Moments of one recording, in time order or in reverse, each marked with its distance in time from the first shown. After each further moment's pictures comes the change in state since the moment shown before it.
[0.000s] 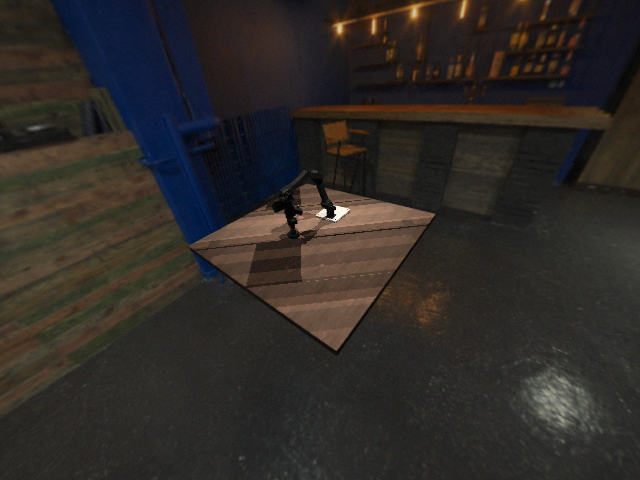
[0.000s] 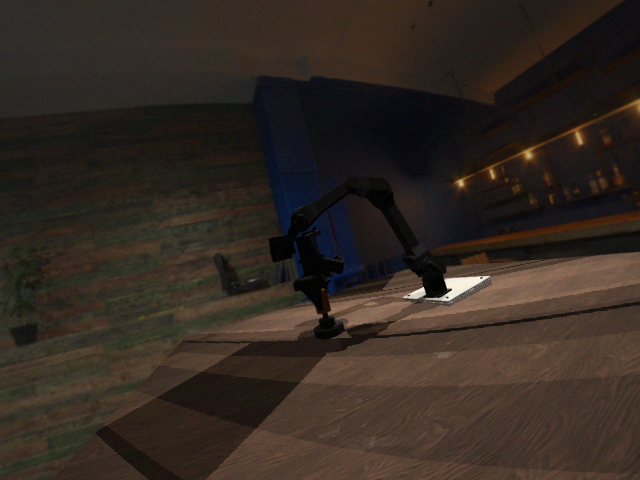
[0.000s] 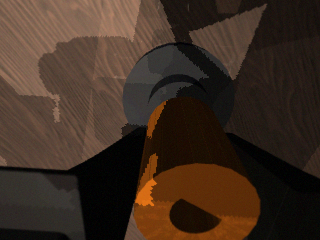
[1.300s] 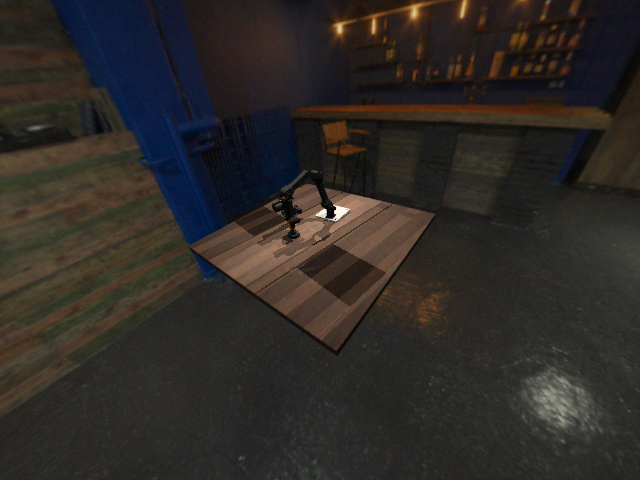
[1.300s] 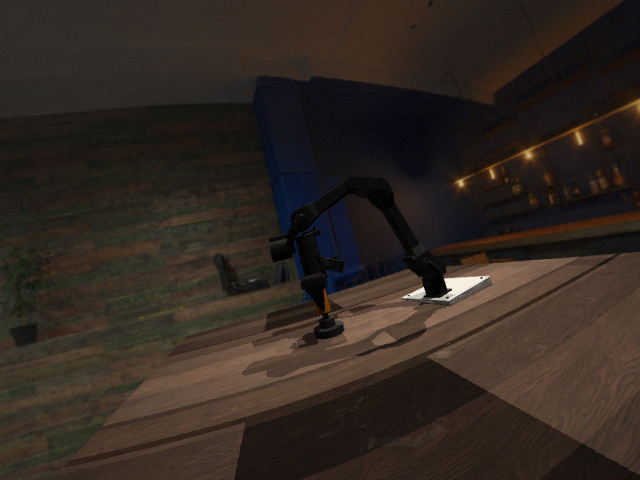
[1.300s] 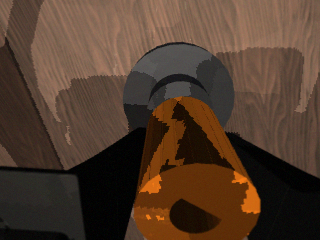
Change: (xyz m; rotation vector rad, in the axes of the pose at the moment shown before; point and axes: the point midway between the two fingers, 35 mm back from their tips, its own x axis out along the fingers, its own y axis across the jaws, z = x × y) arm -0.001 0.000 0.000 -0.241 0.001 0.000
